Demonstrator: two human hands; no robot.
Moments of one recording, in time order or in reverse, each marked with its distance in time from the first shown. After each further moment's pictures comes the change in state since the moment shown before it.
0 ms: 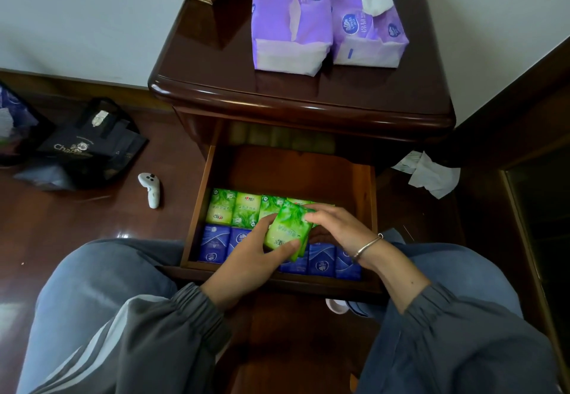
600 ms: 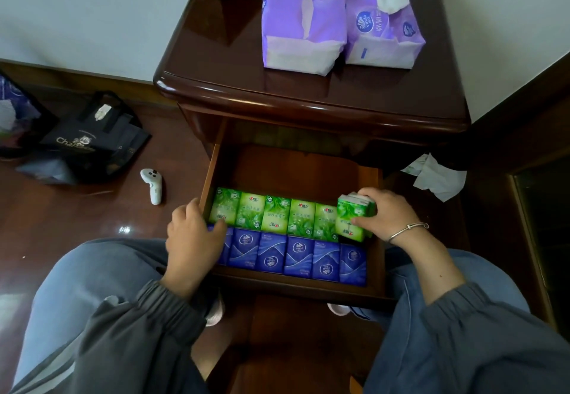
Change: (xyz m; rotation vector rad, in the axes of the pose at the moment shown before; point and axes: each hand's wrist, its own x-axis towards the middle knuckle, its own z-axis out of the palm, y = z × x) left_hand 0.008 -0.015 -0.055 0.384 0.527 -0.240; right_hand 0.008 0.031 -0.079 -0.858 0.423 0.026
